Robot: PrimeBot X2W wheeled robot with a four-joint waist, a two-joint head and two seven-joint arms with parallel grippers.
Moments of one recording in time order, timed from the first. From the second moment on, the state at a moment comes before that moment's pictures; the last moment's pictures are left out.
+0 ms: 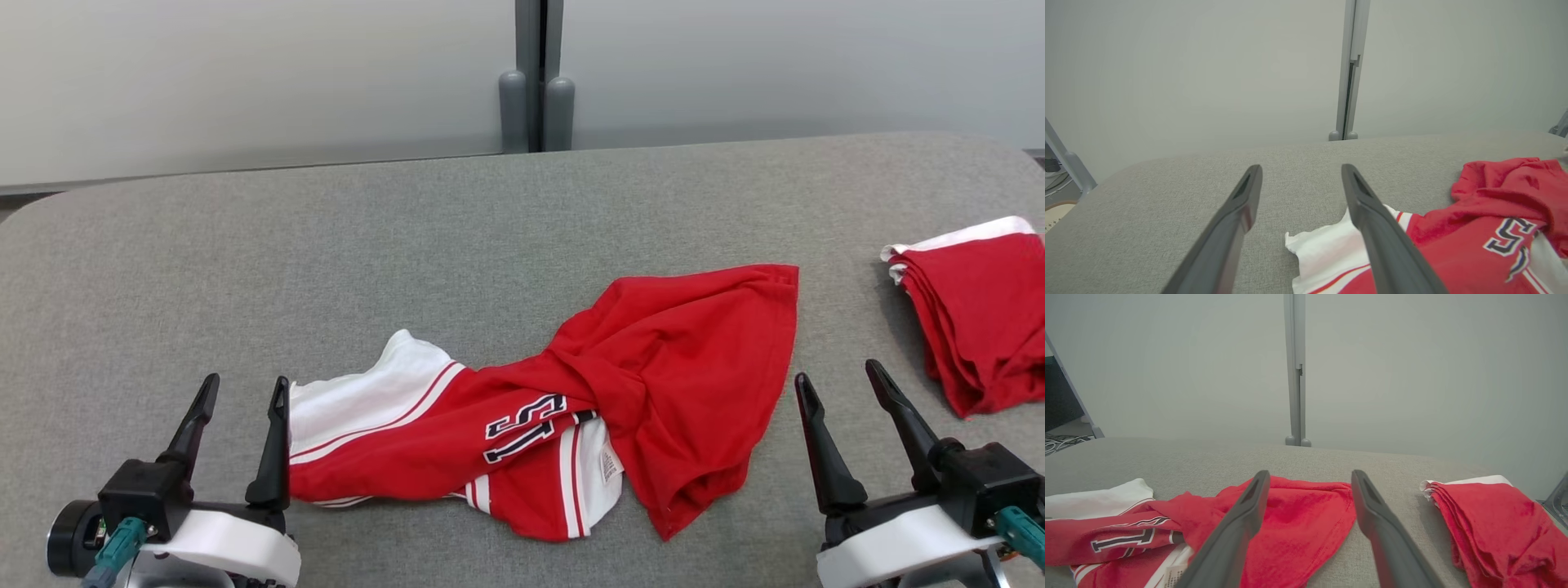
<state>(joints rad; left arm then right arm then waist) -0.05 0.38 -0.33 0.08 -0.48 0.19 -0.24 0.06 -0.09 0.08 -0.13 0.10 0.13 0.03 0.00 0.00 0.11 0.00</state>
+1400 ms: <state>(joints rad) -0.14 0.36 -0.35 0.06 -0.48 0.17 -0.25 -0.05 -0.09 0.28 0.11 0.16 0.13 -0.03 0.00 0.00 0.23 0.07</state>
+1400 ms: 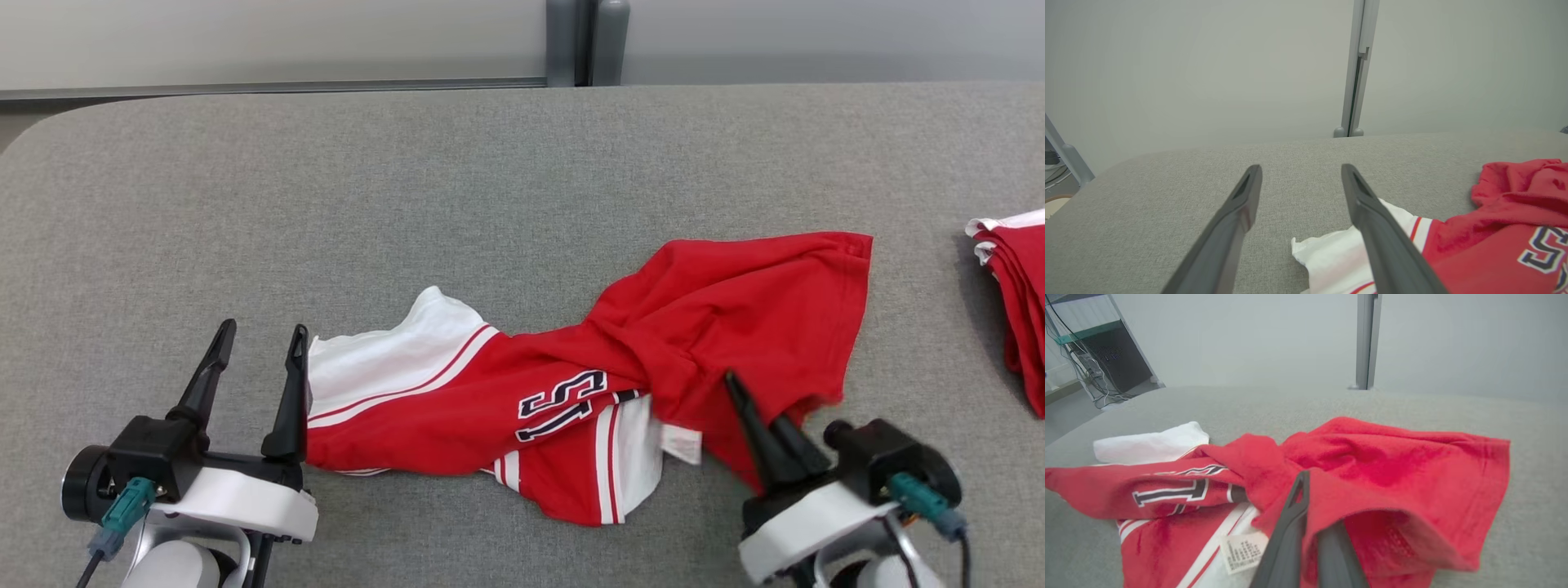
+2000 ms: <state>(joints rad) -0.25 0.32 -0.34 0.07 -0.46 0.12 -0.26 -0.41 -0.20 -0.02 0.24 0.17 0.13 0.03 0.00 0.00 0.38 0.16</state>
